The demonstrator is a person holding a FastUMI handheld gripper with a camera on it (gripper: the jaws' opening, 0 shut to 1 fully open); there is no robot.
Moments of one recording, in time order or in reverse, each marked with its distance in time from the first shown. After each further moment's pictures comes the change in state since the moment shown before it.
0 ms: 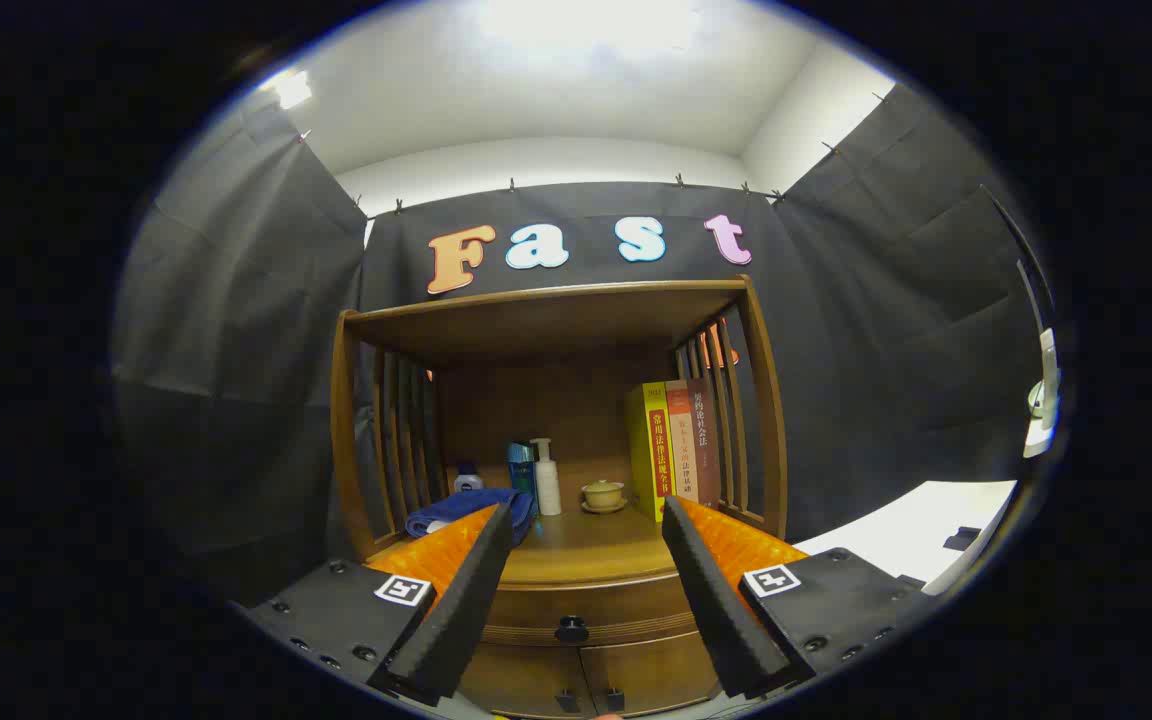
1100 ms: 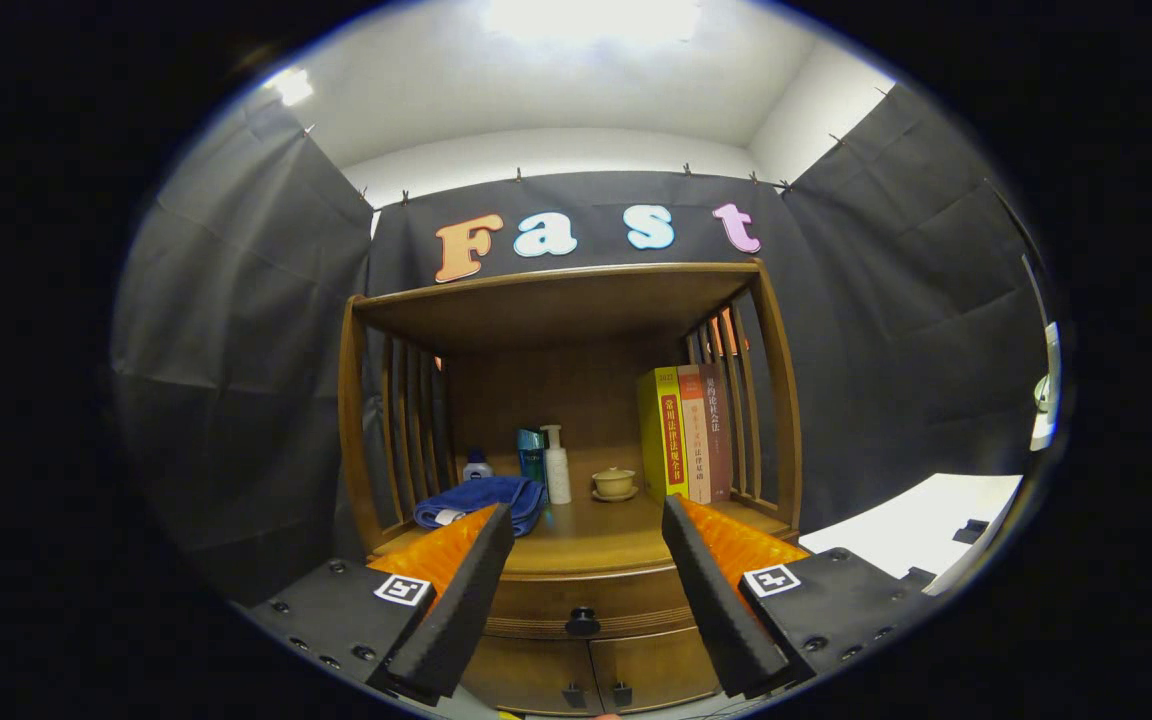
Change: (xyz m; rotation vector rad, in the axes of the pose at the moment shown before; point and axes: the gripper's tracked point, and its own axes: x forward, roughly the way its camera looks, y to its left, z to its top) arm -0.004 0.013 -0.010 0.021 0.027 0.034
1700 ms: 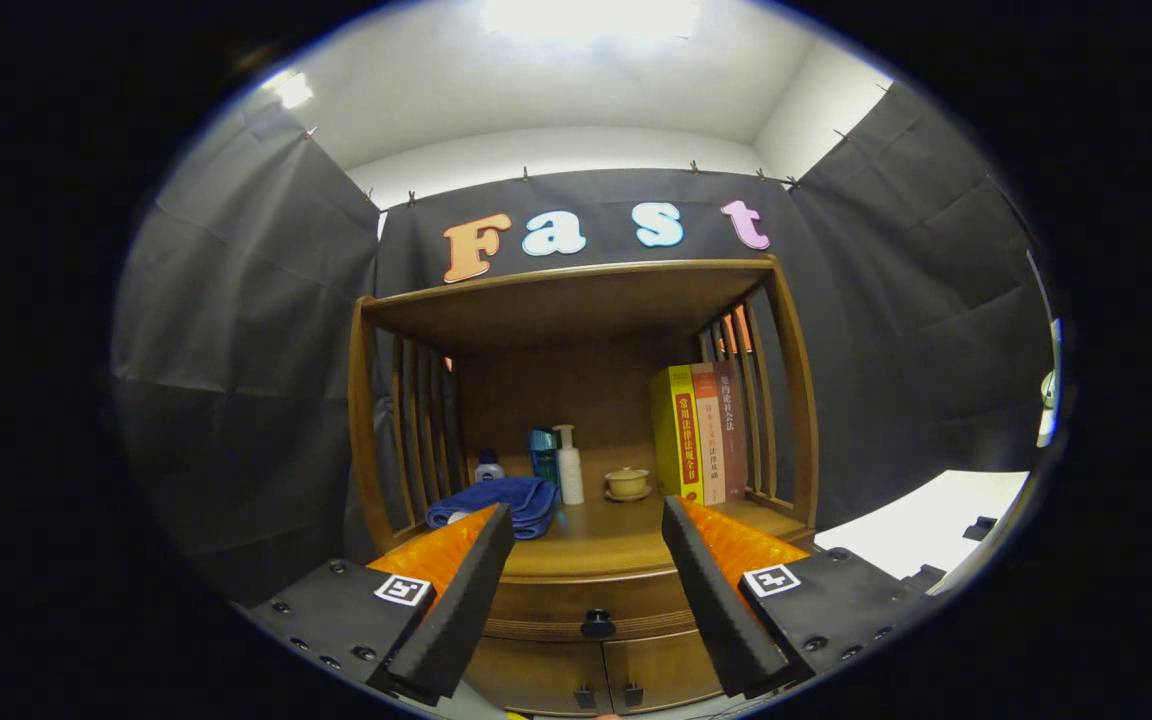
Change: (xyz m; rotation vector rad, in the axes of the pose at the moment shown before) arm 0.022 0.011 0.007 -0.010 -0.009 0.033
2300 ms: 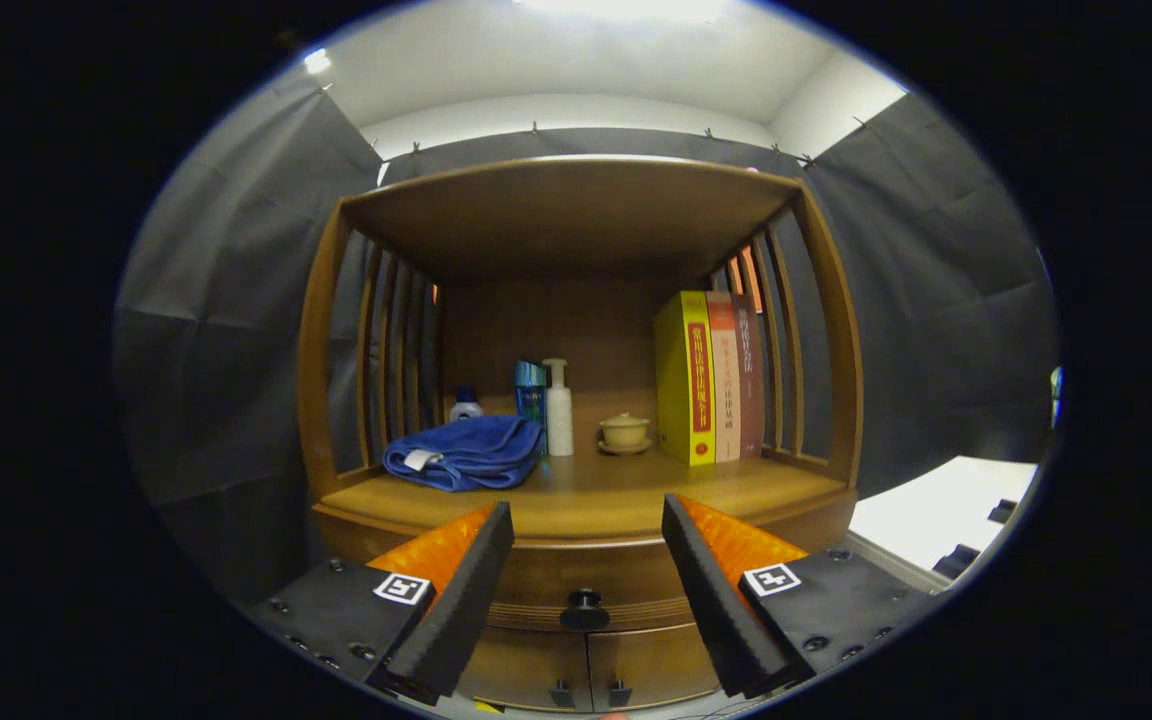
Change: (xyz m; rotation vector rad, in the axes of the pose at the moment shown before) arm 0.069 -0.015 -0.137 -0.035 0.127 -0.041
